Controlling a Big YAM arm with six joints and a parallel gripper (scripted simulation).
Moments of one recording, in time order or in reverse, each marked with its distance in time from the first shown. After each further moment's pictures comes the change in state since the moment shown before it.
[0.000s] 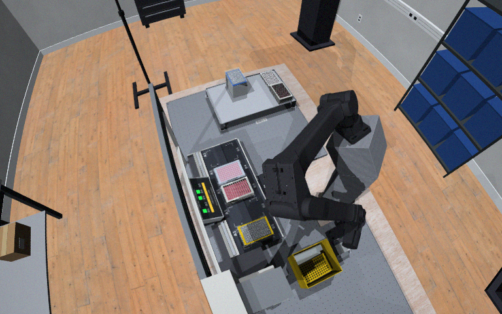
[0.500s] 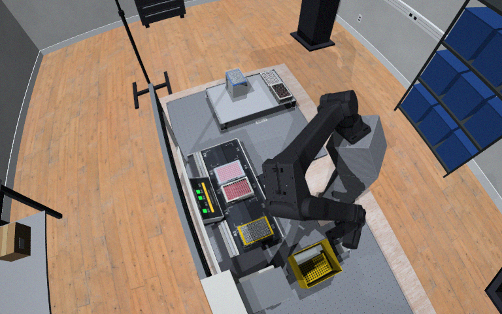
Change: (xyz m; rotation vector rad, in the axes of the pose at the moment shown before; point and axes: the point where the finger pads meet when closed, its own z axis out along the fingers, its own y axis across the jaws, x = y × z) arm 0.000 0.000 0.000 0.000 0.000 0.000
